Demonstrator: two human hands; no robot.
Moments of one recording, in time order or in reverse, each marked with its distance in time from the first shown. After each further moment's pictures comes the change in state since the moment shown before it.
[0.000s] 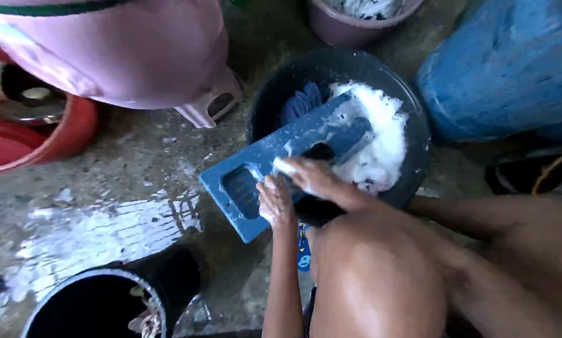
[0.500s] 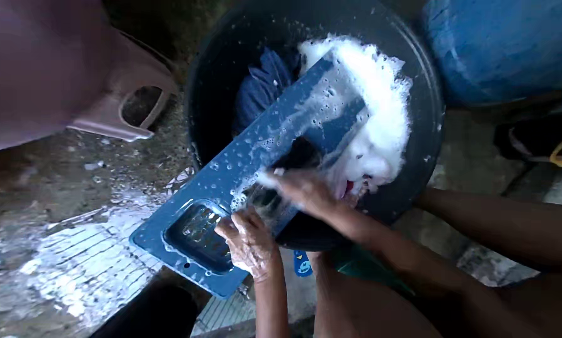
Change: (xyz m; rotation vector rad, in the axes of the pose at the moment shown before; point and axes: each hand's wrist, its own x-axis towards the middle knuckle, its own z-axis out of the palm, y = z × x) left_hand 0.010 -0.004 0.016 0.096 0.216 0.130; right_hand 0.001 0.044 0.040 0.023 0.455 0.037
